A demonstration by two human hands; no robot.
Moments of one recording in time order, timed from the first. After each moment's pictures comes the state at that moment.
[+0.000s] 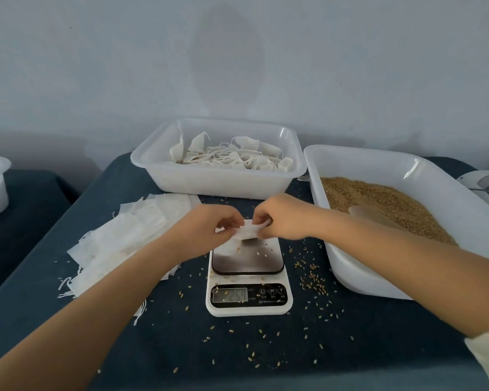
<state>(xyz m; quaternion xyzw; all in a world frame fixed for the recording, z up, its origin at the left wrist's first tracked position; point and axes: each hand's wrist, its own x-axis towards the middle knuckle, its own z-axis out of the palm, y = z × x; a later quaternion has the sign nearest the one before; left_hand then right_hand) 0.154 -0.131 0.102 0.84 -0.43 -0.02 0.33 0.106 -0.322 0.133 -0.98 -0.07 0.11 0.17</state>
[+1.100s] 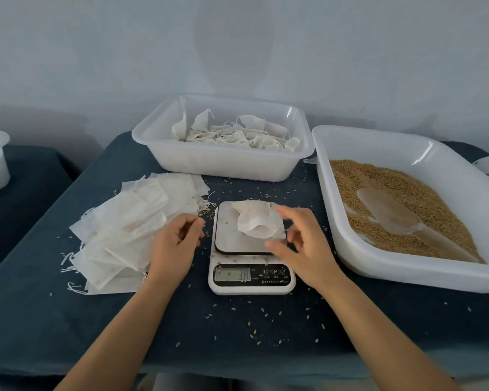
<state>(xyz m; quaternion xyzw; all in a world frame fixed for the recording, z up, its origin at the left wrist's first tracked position) 0.126 -0.100 0.019 0.79 -0.11 0.06 0.61 0.035 -0.317 0.037 -0.86 -0.02 -0.21 0.46</state>
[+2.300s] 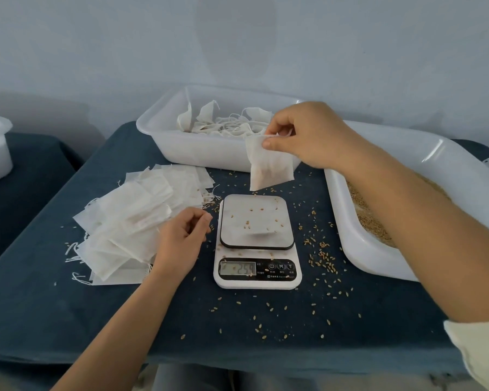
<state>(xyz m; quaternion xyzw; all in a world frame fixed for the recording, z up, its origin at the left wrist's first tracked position) 0.125 -0.100 0.020 0.79 -0.11 0.04 0.60 0.108 -0.311 0.200 -0.97 -0.05 -0.14 0.19</state>
